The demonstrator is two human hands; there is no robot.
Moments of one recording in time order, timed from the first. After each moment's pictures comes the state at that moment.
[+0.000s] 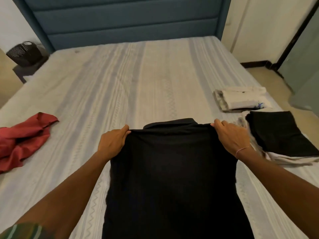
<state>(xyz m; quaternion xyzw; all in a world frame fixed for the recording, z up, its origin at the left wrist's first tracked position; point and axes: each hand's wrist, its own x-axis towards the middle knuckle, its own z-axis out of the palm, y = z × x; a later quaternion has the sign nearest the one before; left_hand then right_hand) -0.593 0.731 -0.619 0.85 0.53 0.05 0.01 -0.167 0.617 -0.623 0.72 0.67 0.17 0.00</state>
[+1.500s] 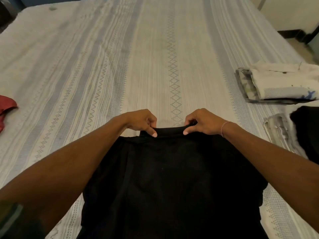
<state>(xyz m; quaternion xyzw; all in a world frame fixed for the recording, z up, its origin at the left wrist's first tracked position) -0.455 0.883 -0.700 0.80 0.40 -0.14 0.43 -0.186 0.804 -0.722 0.58 0.73 -0.36 -0.07</state>
